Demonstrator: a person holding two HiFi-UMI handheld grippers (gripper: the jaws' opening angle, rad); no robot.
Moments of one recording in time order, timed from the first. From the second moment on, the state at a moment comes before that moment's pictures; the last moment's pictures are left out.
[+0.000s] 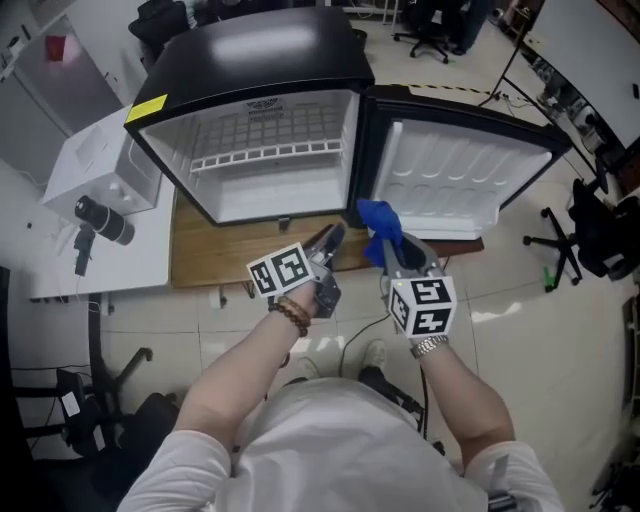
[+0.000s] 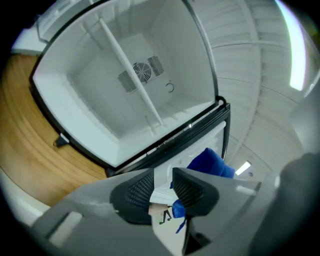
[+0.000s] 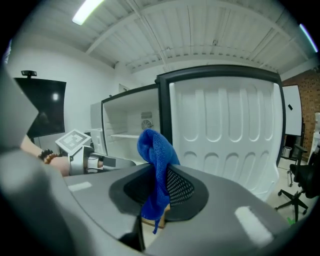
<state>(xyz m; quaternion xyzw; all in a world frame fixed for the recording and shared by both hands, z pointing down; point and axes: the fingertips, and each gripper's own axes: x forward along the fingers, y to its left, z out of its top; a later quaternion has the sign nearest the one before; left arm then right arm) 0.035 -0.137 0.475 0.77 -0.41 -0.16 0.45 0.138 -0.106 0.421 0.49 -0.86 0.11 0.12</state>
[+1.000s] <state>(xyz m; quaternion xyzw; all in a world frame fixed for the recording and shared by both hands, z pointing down) -0.066 0.006 0.310 0.81 -0.59 0.00 0.07 0.017 -0.020 0.319 0.36 -0.93 0.04 0.05</state>
